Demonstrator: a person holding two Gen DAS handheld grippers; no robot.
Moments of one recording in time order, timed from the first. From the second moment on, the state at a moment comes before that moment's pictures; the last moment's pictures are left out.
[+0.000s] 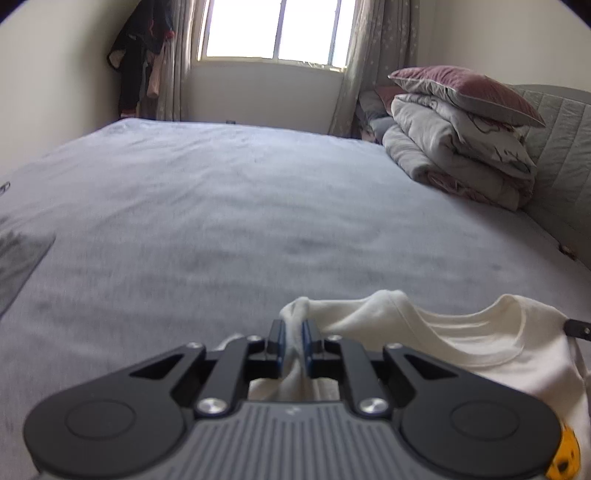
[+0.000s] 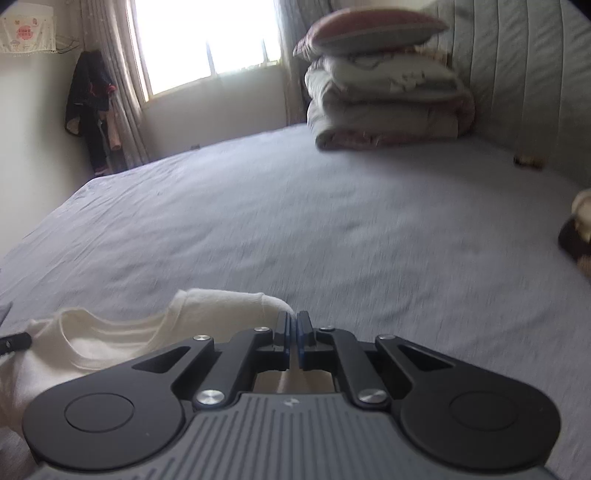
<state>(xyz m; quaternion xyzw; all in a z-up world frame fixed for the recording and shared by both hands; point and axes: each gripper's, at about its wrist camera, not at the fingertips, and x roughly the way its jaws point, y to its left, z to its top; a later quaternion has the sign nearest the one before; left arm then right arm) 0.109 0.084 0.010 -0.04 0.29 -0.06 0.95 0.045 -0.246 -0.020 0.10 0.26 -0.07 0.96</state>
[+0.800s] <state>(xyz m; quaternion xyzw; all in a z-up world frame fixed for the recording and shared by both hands) 0.298 0.055 -0.017 -0.03 0.30 0.01 0.95 0.239 -0.240 -0.054 -0.04 0.25 -0.14 0.96</state>
